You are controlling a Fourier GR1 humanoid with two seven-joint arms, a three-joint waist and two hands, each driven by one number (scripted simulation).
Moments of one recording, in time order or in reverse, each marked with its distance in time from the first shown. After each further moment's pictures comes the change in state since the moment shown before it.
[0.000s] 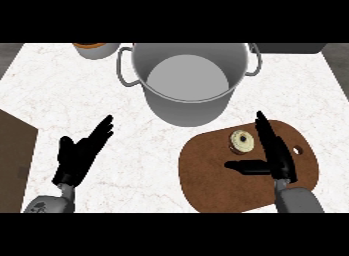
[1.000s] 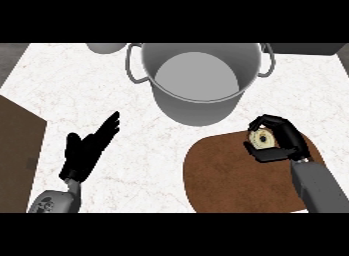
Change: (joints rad) left arm -0.035 -0.029 -0.004 0.007 -0.022 -0.024 0.003; right arm -0.219 -0.142 -0.045 0.336 0.019 0.323 -0.369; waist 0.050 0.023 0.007
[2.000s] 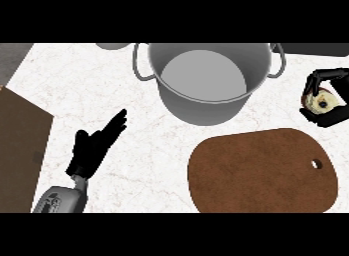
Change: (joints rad) left arm -0.030 -0.020 -0.022 0.001 -0.017 -0.002 0.012; right arm -0.374 -0.351 0.026 0.326 0.149 0.167 -0.369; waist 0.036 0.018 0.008
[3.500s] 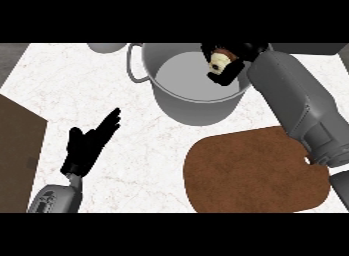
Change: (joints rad) left arm -0.007 0.009 0.047 0.029 -0.006 -0.011 -0.010; right arm -0.547 0.367 0.249 0.271 0.428 -0.369 0.208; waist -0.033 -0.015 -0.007
